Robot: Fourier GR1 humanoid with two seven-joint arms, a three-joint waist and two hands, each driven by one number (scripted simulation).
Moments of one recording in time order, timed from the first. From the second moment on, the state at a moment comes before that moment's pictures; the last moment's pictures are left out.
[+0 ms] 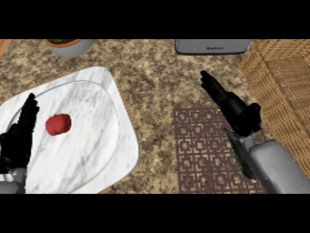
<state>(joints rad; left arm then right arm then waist) -0.04 0.42 -0.09 -1.40 0.09 0.34 -0.05 -0.38 -0.29 0.32 -1.34 -0.21 0.03 -0.02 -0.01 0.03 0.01</state>
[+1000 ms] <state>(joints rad) -0.03 0.24 -0.16 -1.61 0.20 0.29 -0.05 -0.15 -0.40 0.40 -1.63 0.34 -0.41 0.51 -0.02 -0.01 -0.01</state>
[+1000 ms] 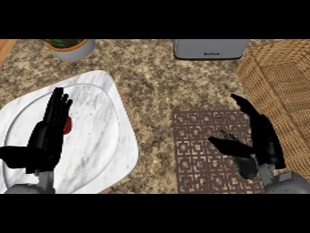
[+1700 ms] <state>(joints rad) -0.03 0.24 -0.17 -1.64 0.19 0.29 -0.03 -0.42 -0.70 0.36 -1.79 0.19 0.18 1.12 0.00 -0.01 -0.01</state>
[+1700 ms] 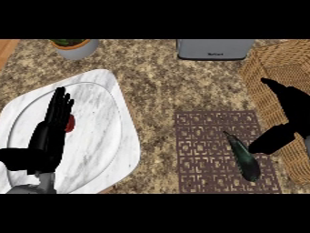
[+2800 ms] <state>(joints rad) -0.04 0.23 -0.14 -1.67 0.19 0.27 0.00 -0.46 -0.74 0.50 -1.73 0.04 0.21 1.20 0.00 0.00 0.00</state>
